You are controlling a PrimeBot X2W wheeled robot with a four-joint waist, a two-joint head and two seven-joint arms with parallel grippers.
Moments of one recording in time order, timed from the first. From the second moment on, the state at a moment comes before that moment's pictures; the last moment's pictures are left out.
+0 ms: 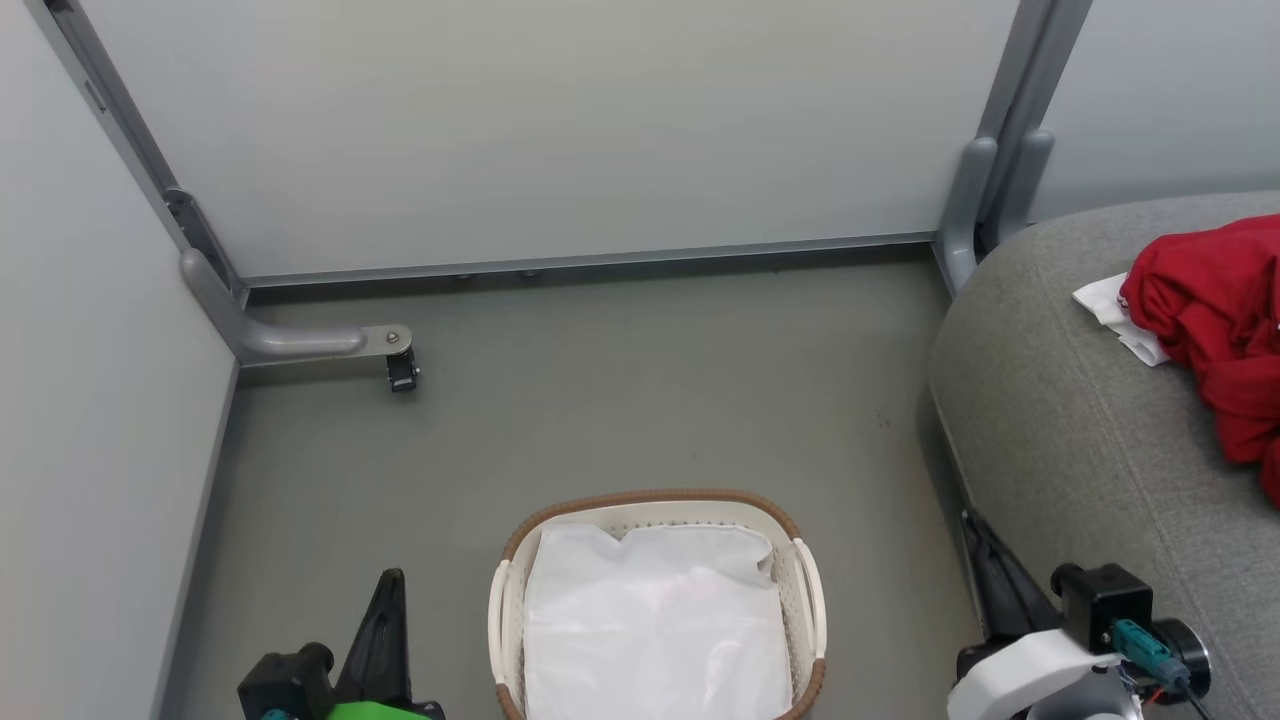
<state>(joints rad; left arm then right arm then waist) 0.06 0.05 -0.15 0.29 -0.32 -0.08 -0.26 -0.02 -0.04 0.05 0.27 0.15 0.13 -0.26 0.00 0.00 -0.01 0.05</state>
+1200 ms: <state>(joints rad) 0.02 0.05 -0.04 0.28 -0.84 -0.09 -0.11 -0.03 -0.05 0.00 0.27 0.75 0.13 -0.11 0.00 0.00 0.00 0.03</state>
